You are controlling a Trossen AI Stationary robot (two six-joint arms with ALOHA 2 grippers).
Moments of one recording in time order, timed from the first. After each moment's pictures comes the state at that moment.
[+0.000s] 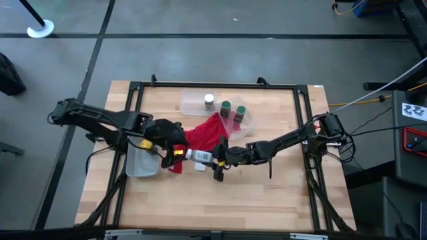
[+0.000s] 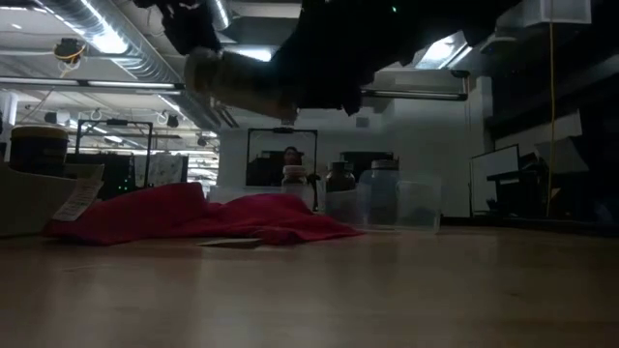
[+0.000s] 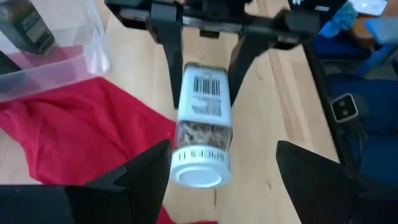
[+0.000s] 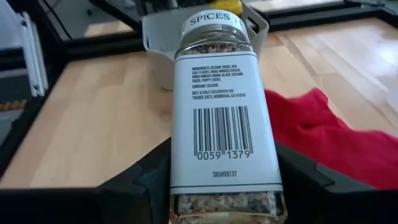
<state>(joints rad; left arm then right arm) -0.16 1.17 1.01 -0.58 0.04 -0.21 0.26 1.82 1.09 0.29 0.29 0.25</state>
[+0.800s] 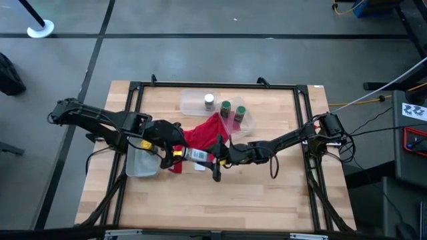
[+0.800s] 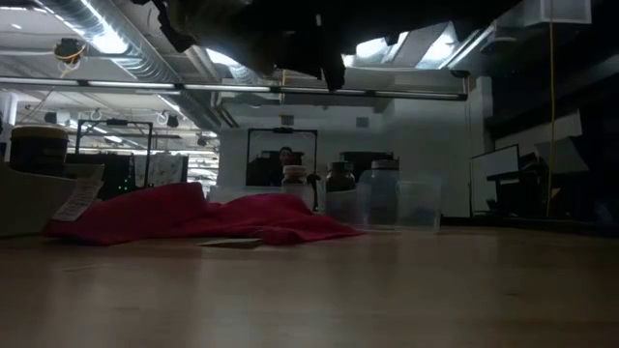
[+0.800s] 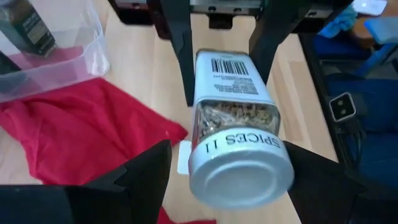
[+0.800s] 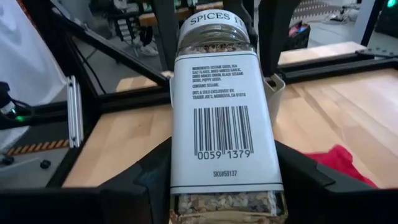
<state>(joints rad) -0.18 1.16 1.01 -0.59 0.02 -0.21 0.26 1.82 1.09 0.51 0.26 0.23</state>
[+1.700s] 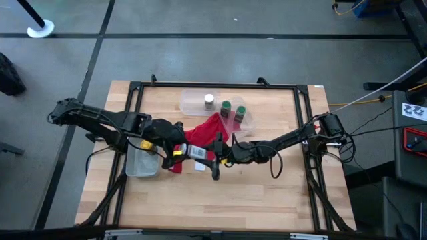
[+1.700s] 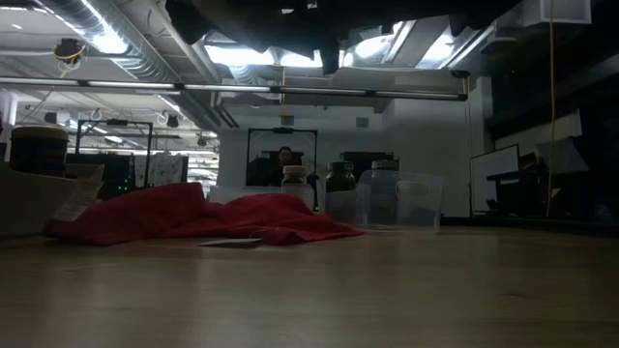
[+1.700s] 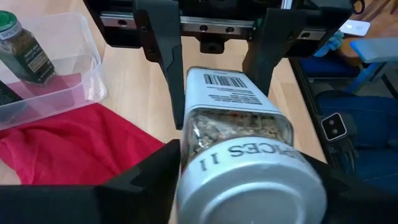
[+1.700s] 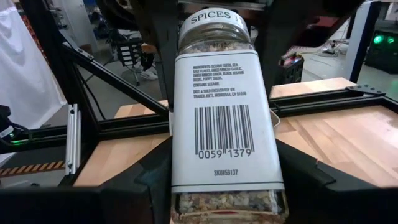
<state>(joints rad) -0.18 1.16 1.01 -0.50 0.02 -0.20 0.26 1.82 1.09 0.63 0.28 0.15</state>
